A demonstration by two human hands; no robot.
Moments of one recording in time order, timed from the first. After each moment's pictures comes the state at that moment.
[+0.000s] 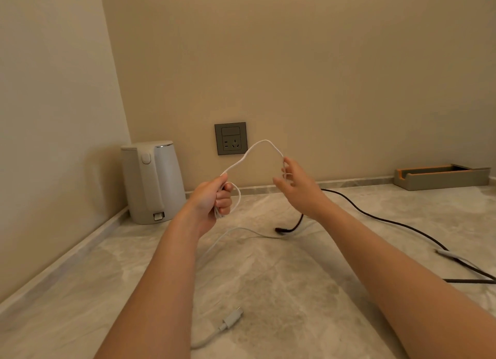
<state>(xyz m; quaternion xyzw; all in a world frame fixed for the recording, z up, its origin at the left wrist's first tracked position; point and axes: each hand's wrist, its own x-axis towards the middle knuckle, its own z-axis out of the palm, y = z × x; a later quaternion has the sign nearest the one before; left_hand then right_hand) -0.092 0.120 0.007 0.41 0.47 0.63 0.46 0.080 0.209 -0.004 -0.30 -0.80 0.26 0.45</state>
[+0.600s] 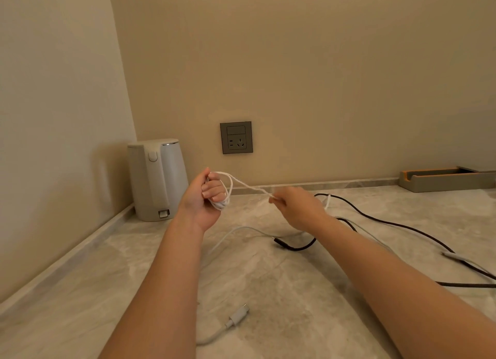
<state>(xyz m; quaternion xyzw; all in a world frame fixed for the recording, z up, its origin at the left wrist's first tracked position) -0.109 0.118 0.006 0.24 0.19 0.73 0.62 0.067 0.211 -0.025 -0.40 -0.88 0.02 0.27</state>
